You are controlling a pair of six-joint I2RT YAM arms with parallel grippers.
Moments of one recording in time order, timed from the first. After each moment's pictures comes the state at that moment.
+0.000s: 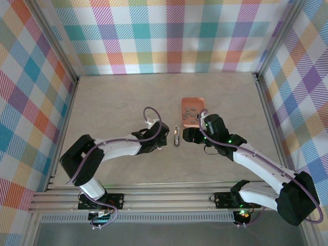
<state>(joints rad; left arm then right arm) -0.83 1.61 0.88 -0.19 -0.33 -0.79 0.61 1.10 0.71 -0.28 -0.16 0.57</state>
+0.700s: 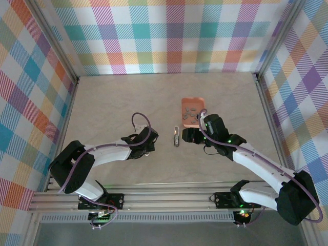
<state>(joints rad) -0.76 1.51 0.72 -0.23 -0.35 -0.78 0.61 1.10 0.71 -0.28 -0.19 0.59</state>
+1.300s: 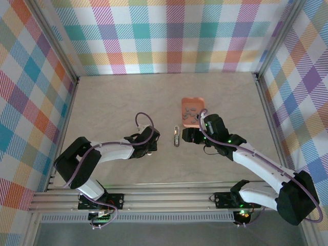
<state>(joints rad) -0.76 1.59 0.73 -0.14 -0.31 -0.74 0.61 1.10 0.71 -0.28 -0.19 0.60</state>
